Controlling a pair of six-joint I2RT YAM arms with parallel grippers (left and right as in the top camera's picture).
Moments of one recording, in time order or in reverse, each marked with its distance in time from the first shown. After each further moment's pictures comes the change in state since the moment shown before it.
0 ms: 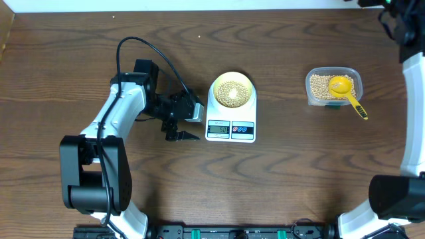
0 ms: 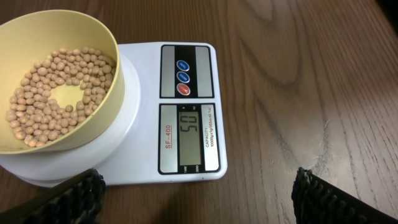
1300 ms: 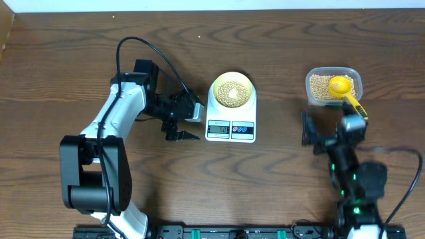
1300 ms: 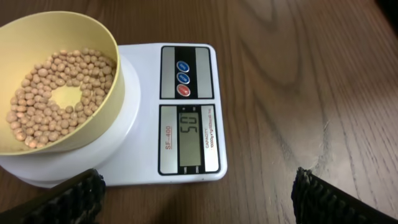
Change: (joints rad) left arm 0.000 0.000 0.000 0.000 0.003 0.000; right arm 0.126 -1.135 -1.910 1.137 0.094 0.036
